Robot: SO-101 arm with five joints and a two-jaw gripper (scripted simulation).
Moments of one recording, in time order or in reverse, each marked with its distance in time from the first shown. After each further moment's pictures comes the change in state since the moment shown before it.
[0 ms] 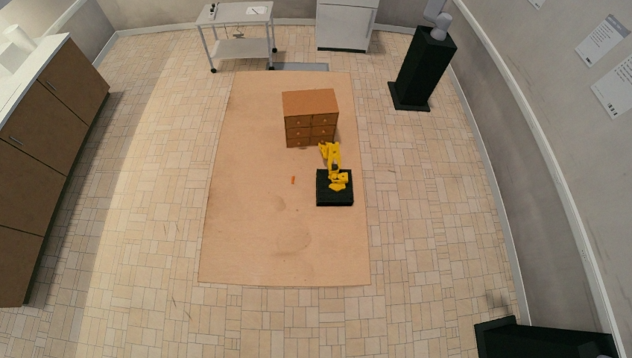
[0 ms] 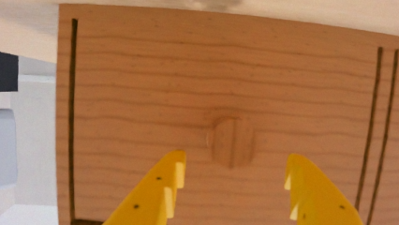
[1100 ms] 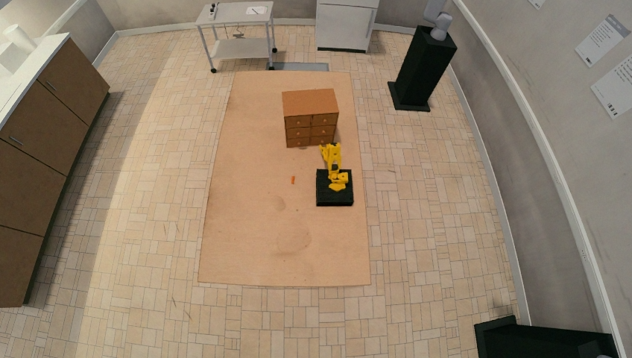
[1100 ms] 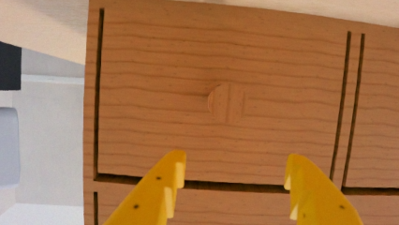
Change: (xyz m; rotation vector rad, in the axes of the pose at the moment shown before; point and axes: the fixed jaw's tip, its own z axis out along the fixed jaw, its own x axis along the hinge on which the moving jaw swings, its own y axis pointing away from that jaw) arm 0.000 0.000 -0.029 0.000 -0.004 0.000
